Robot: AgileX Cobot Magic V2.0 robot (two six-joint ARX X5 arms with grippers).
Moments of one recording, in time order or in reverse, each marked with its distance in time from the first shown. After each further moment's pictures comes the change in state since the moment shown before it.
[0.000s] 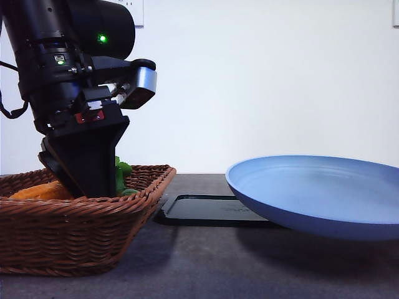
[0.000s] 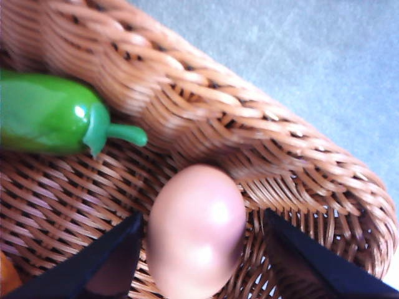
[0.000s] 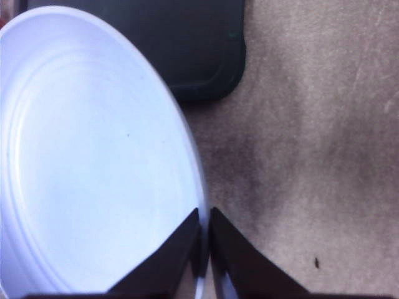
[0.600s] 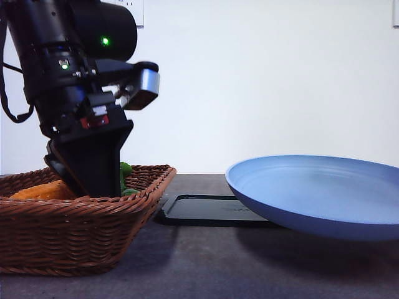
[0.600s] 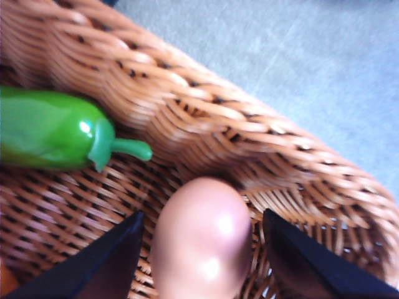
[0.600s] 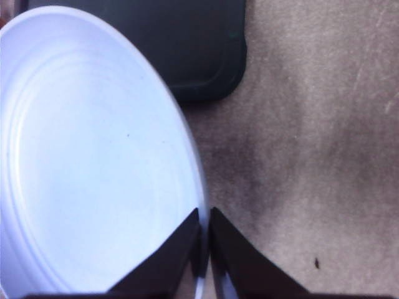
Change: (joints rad) left_arx 0.000 0.028 0.000 0.025 0.000 0.005; right_arx 0.000 0.000 0.000 0.001 0.000 -0.003
